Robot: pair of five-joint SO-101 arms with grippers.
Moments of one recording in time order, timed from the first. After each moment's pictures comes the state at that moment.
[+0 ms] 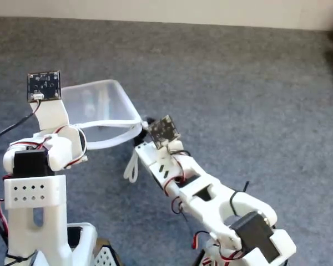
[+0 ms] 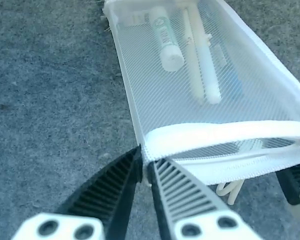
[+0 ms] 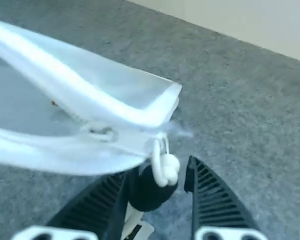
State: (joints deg) left arm -10.8 -48.0 36.4 77.3 10.2; right arm -38.0 -9.7 69.1 -33.7 5.3
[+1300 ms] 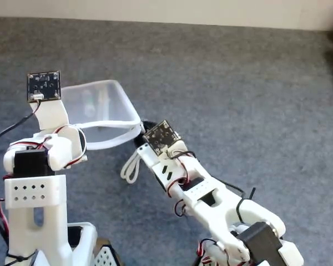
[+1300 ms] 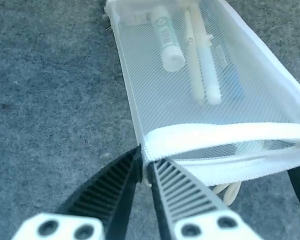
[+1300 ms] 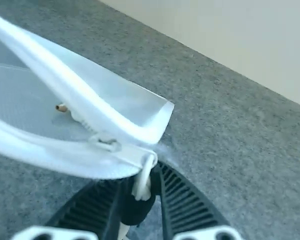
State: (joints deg) left arm -10.8 -48.0 36.4 77.3 10.2; right arm -37.7 -16.2 72.1 -33.7 13.8
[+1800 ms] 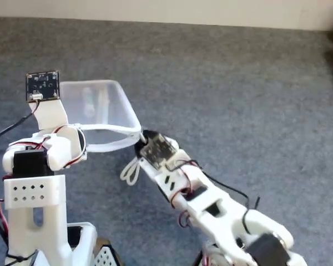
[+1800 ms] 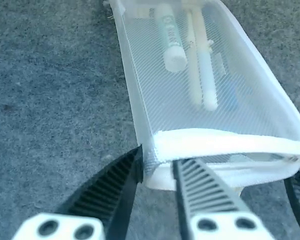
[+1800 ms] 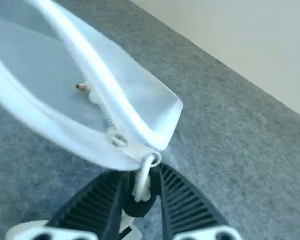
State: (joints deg) left arm -10.9 -48.0 36.4 76.8 10.1; right arm -40.3 -25.7 80.9 -33.4 19.7
